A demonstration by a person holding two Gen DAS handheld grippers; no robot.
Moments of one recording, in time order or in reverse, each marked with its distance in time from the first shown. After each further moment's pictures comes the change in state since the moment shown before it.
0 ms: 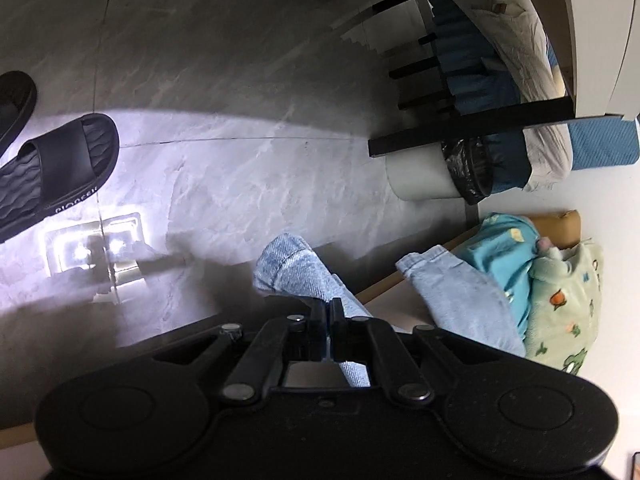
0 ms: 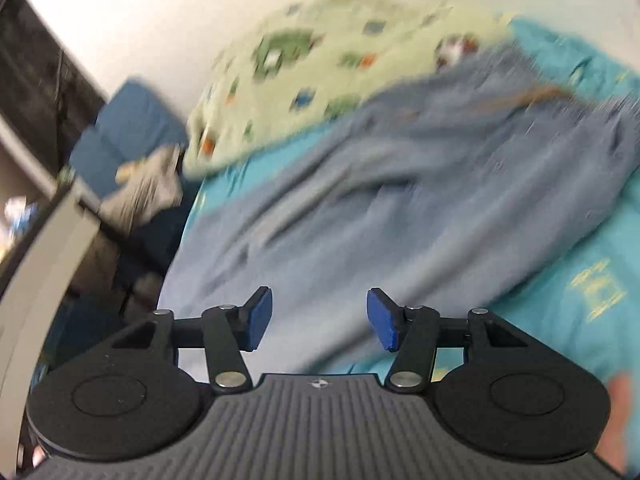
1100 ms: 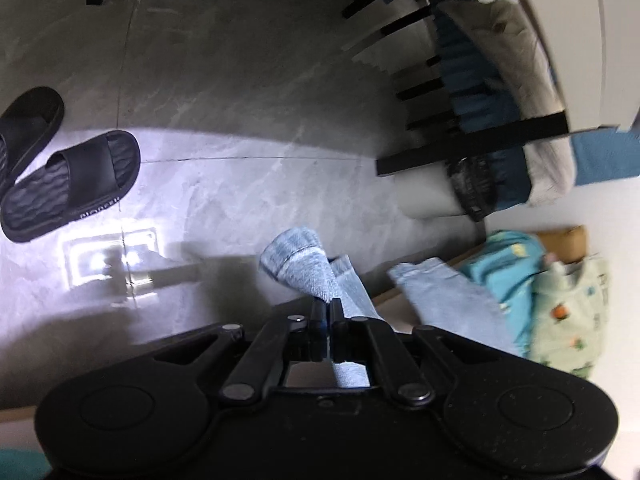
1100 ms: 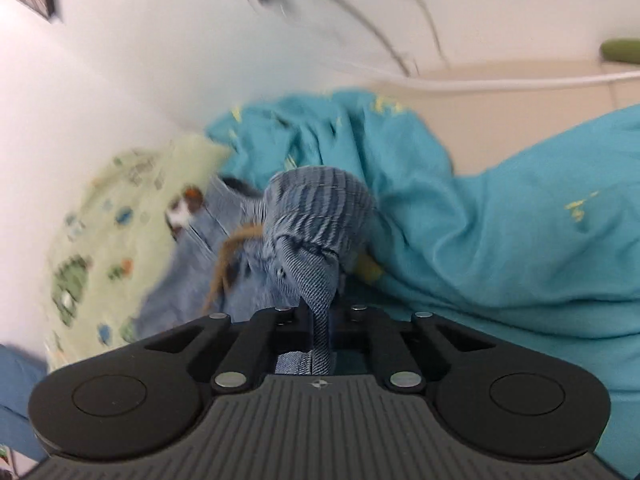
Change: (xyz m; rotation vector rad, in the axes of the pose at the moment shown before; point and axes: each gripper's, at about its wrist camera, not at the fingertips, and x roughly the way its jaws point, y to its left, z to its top) left arm -0.046 -0.024 -0.018 -0.029 -0.067 0.039; right arm -0.015 -0.192 0.055 0.553 -0.301 -0.374
